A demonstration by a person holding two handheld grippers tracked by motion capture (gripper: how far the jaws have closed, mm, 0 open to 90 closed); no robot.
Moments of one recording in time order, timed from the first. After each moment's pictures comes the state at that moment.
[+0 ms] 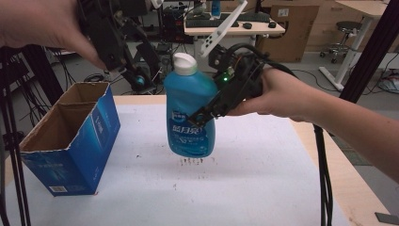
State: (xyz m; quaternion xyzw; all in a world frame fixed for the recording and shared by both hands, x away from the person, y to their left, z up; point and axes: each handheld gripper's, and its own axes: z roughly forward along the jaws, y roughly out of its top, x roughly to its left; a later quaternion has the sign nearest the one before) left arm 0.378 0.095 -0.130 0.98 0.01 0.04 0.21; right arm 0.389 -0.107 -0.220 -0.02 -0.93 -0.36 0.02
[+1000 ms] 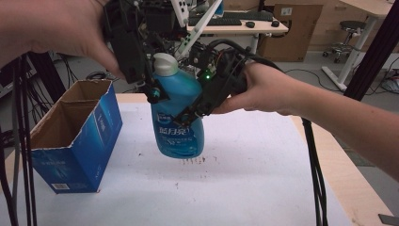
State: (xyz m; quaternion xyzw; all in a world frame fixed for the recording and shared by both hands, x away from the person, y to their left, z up) left arm 0.373 0.073 -0.140 0.98 -0.01 0.05 0.17; right arm 0.387 -0.078 -0.216 0.00 -0.94 -0.34 0.02
